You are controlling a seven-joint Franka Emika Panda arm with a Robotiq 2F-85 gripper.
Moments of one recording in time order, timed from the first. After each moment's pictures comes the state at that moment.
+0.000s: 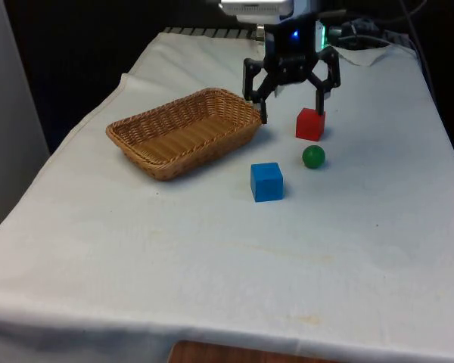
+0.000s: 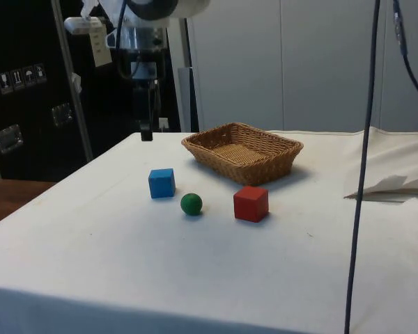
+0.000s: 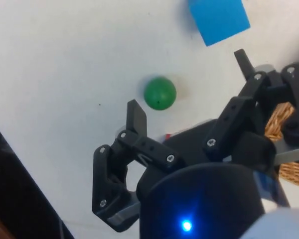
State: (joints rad) arm 0.21 0.36 -0.23 -1.96 0.21 2.36 -0.45
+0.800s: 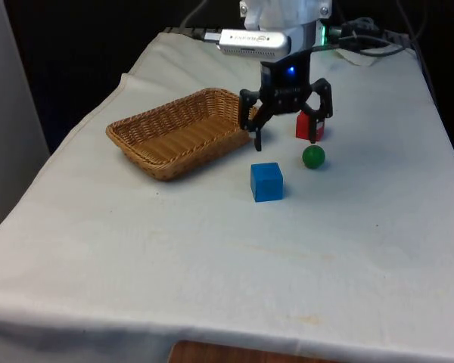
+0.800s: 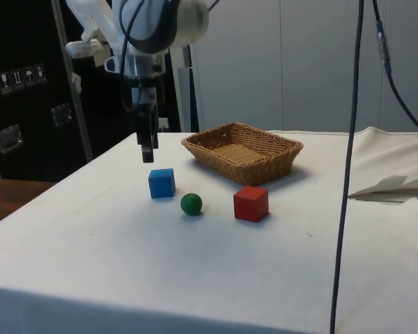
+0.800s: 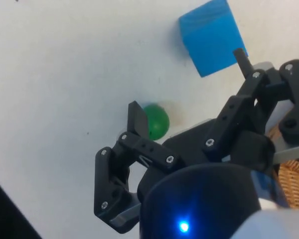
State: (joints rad) arm 0.21 0.47 -0.23 -1.93 0.21 2.43 -0.50
